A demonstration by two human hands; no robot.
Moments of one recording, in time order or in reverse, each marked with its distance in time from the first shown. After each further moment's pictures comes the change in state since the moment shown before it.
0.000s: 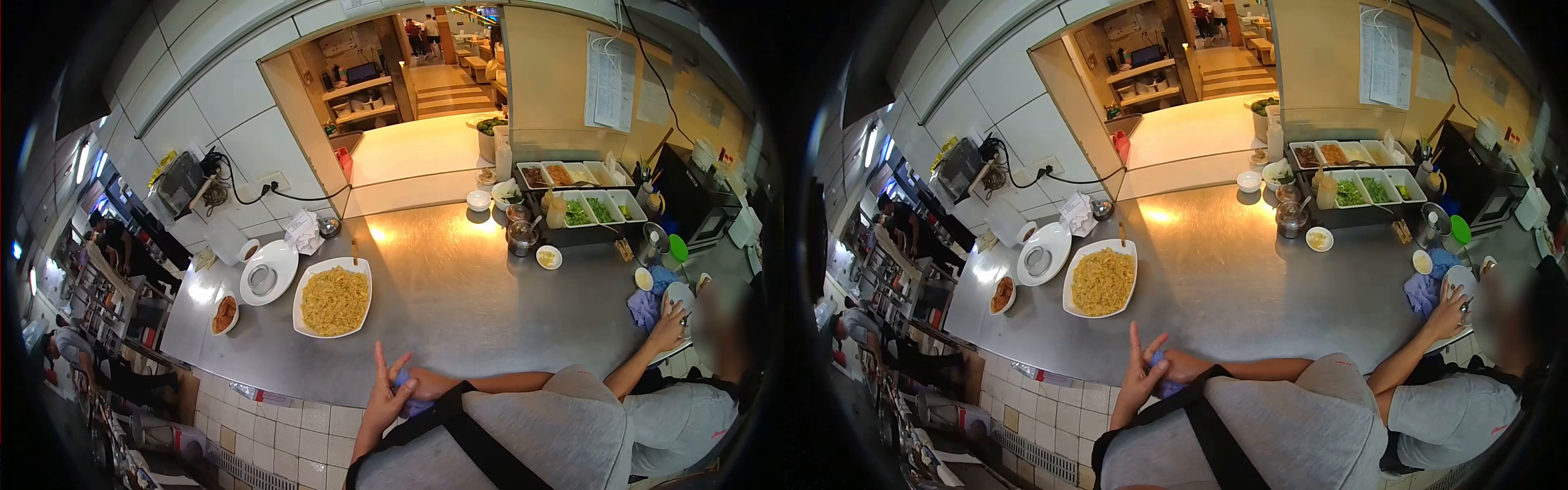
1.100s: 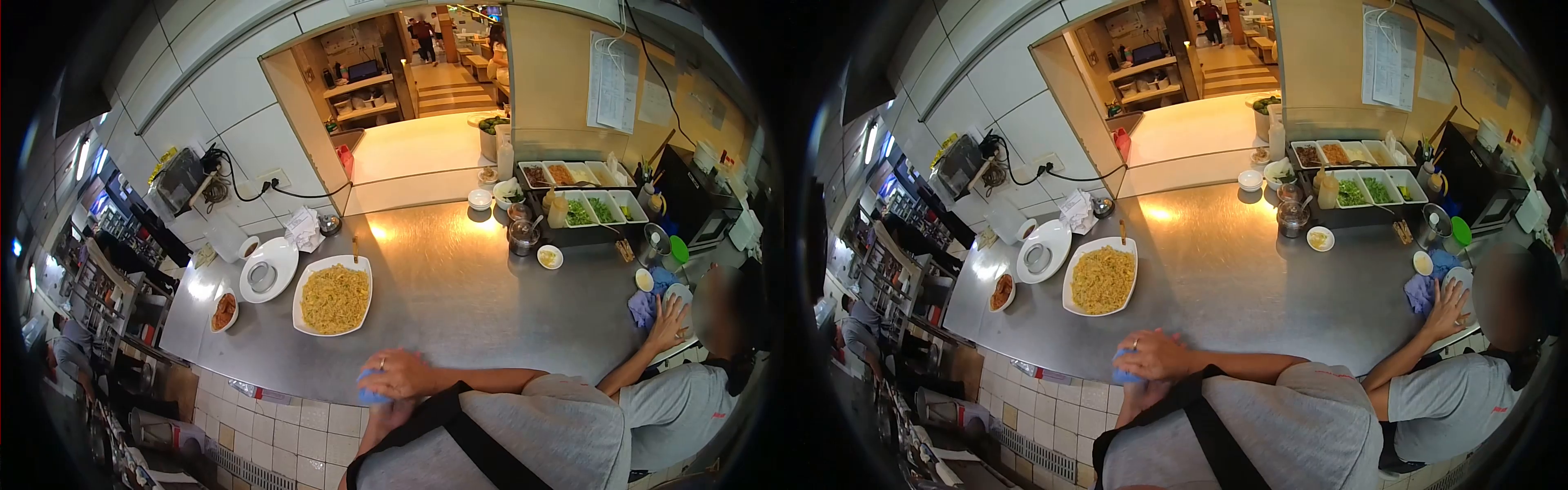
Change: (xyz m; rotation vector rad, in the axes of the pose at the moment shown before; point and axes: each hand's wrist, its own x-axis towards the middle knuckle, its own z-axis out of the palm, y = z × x) left_hand 0.006 -0.054 0.008 -1.294 -0.034 -0.270; right_hand 0.029 -0.036 0.002 -0.878 0.182 -0.868
